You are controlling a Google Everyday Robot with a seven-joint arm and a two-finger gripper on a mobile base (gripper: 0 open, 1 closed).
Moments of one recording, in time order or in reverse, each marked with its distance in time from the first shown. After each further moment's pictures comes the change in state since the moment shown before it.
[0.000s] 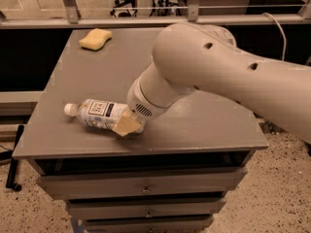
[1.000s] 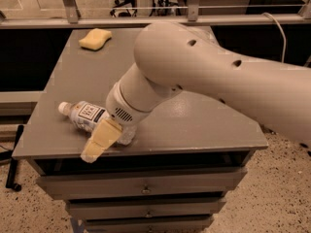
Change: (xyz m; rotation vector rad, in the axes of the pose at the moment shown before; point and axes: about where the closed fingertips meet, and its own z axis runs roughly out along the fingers) arm -0.034 0.042 0.009 -0.111 -0.056 -0.004
